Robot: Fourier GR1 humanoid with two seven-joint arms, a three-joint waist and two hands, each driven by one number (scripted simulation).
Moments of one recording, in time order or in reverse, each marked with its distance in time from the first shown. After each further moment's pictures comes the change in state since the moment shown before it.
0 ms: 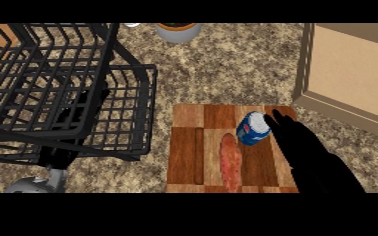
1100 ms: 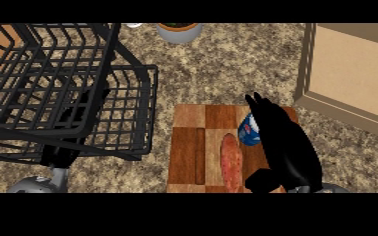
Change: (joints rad) left arm 0.000 -0.027 0.015 0.013 -0.044 -0.002 -0.007; right arm -0.102 0.195 -0.027 0.326 0.079 0.024 -0.047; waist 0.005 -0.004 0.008
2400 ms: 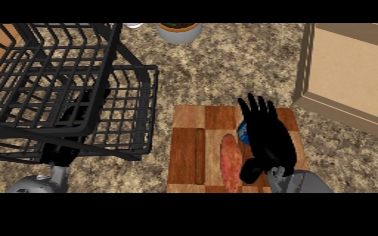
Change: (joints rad) left arm -0.004 -0.024 0.028 0.004 -0.030 -0.044 0.035; right arm 0.007 0.103 -0.010 0.227 0.109 0.023 -0.081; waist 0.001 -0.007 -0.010
